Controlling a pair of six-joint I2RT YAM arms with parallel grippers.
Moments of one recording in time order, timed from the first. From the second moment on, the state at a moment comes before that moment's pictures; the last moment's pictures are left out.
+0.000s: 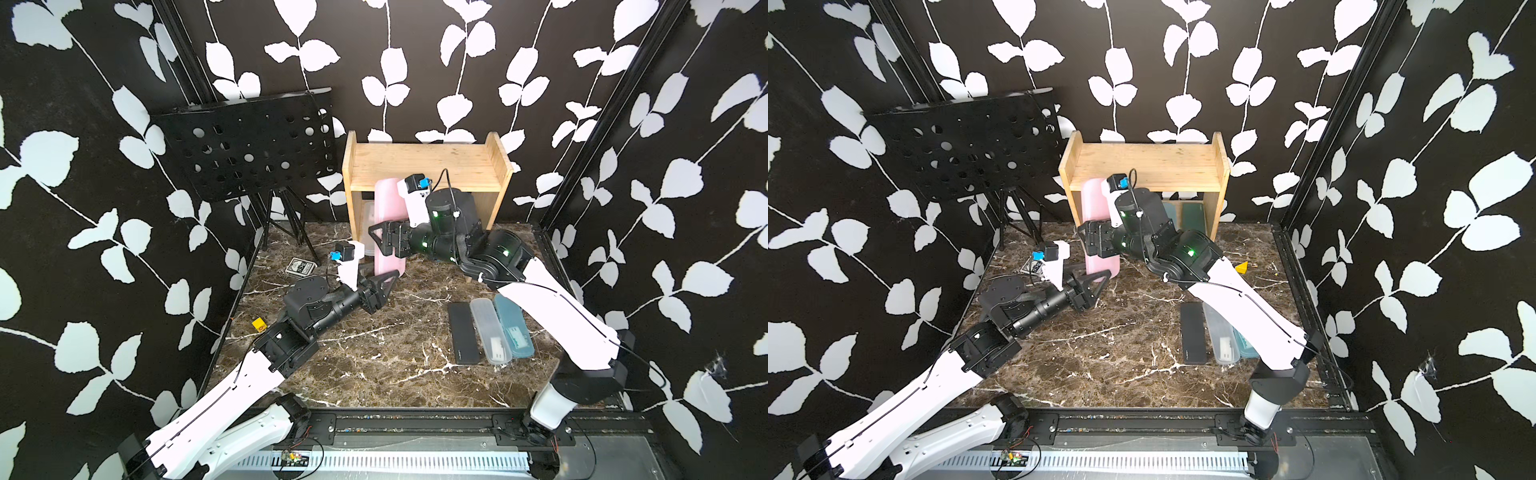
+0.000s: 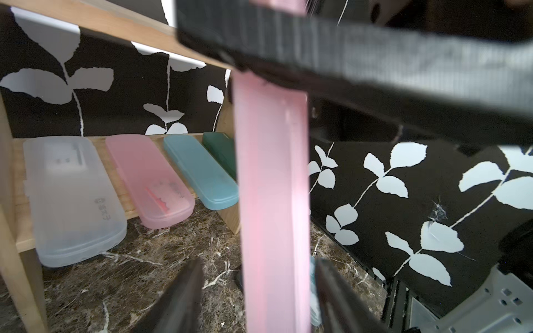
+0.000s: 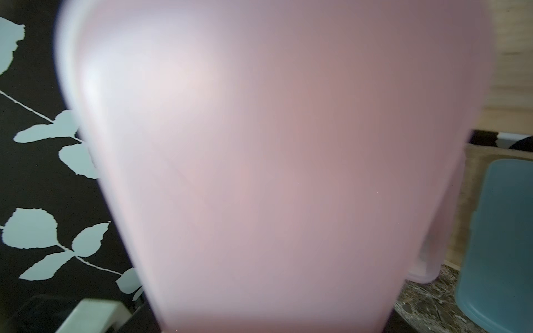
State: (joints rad) left arm -0.75 0.85 0.87 -0.03 0.10 -0.35; right arm 0.95 1.68 2.12 -0.80 0.08 0.43
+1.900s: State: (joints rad) left arm -0.73 0.80 0.80 -0.23 -0.23 -0.26; right arm 0.80 1.72 1.09 -0.72 0.07 0.68
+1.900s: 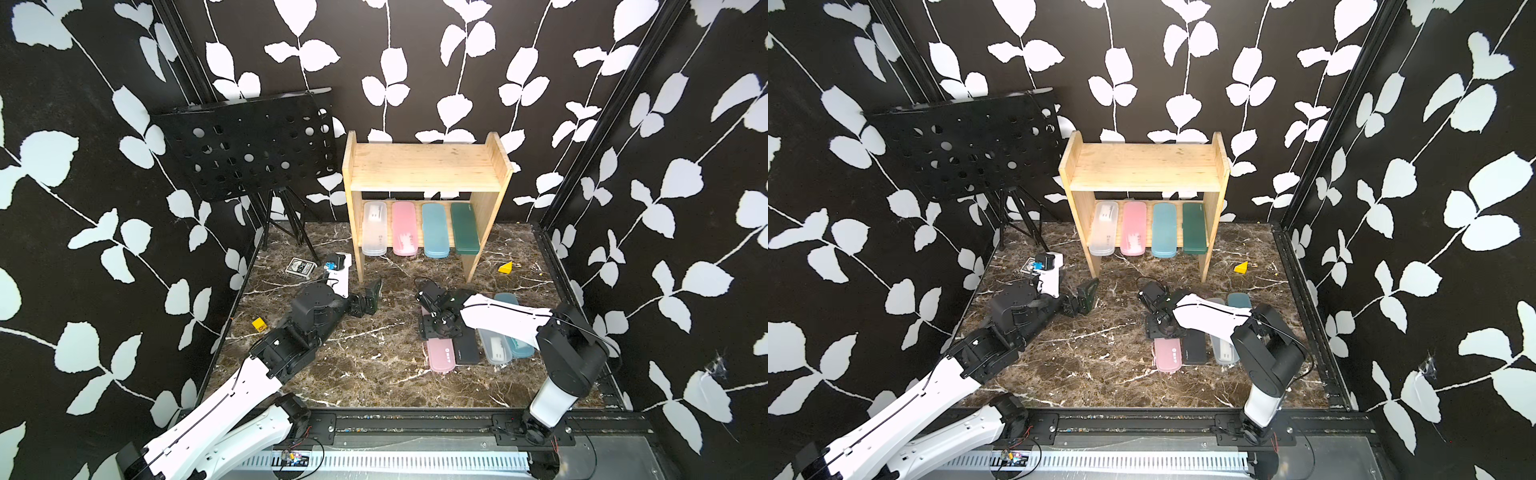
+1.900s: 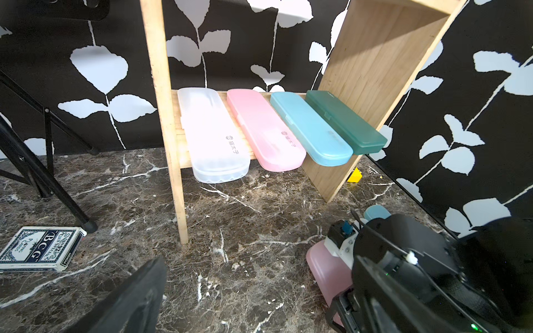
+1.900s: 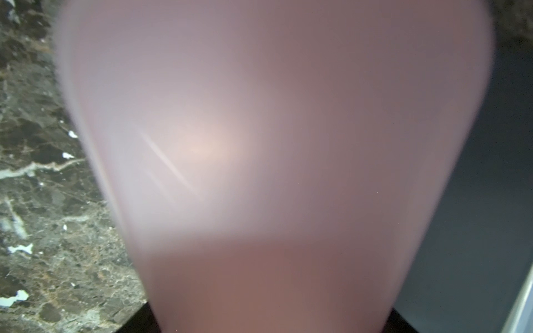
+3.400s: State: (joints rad) left arm -0.66 0.81 0.78 -0.24 -0.19 -0.29; right arm 0.80 1.70 1.20 -0.76 0.14 0.55
